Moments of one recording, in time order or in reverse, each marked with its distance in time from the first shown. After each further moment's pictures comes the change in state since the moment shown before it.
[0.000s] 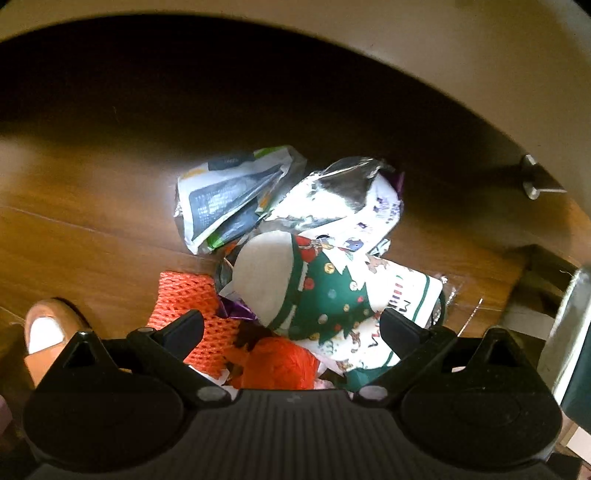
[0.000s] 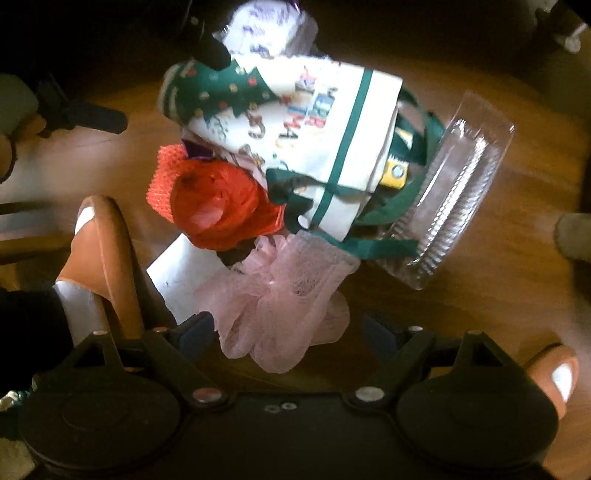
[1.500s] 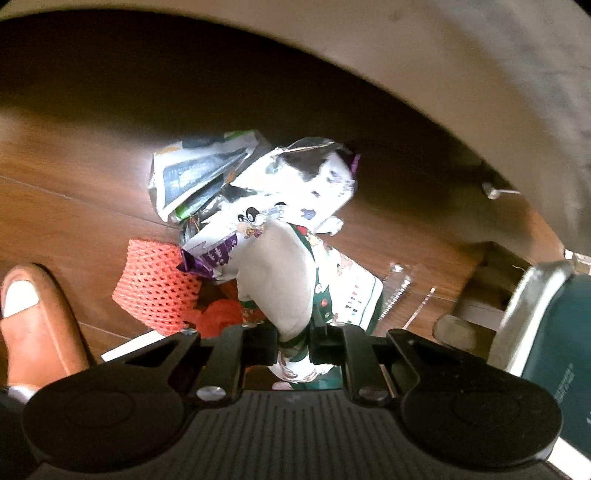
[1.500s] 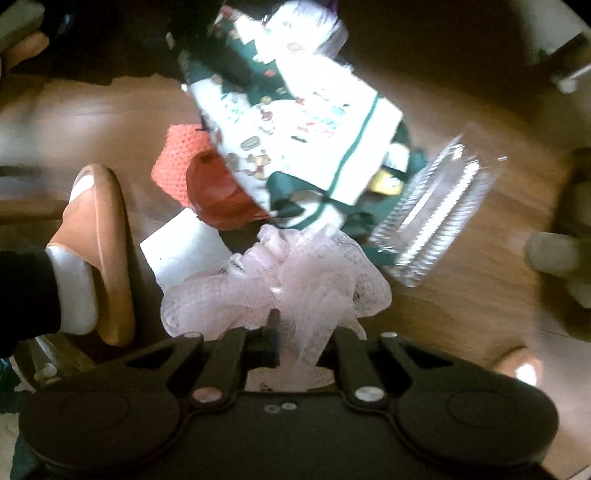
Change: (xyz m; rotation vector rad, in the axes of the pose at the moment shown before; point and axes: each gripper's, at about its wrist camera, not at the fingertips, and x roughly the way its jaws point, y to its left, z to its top) left arm -0.039 -0.008 -0.015 -0.042 0.007 -0.108; right arm -0.020 0.042 -0.016 -0.112 -0.015 -0.135
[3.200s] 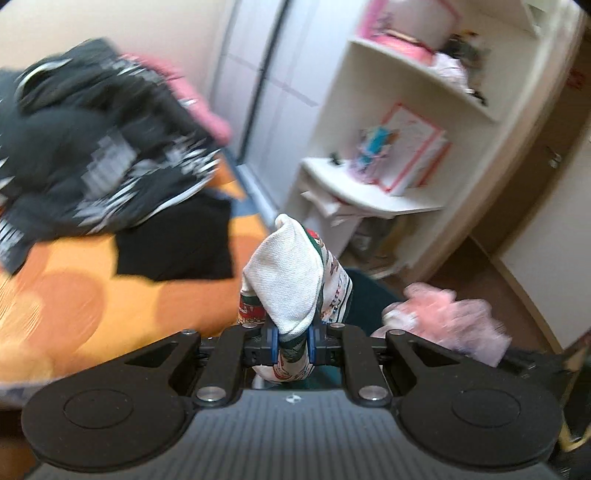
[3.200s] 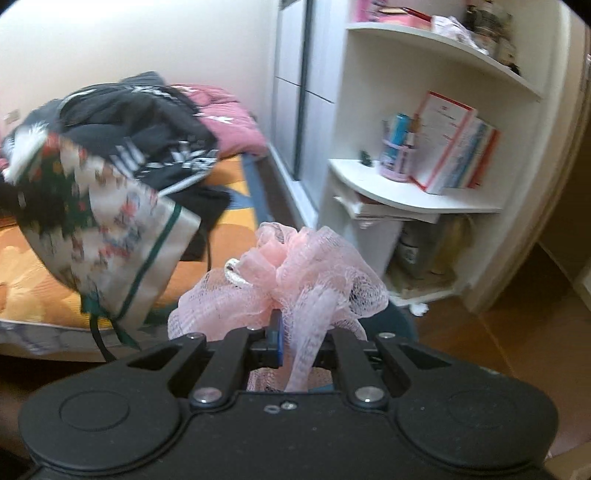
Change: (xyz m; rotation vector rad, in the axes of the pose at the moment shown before) left arm -0.377 -0.313 -0.228 0.790 -0.692 -0.261; right arm -0.419 -0.178 -0.217 0.374 -1.015 -0.395
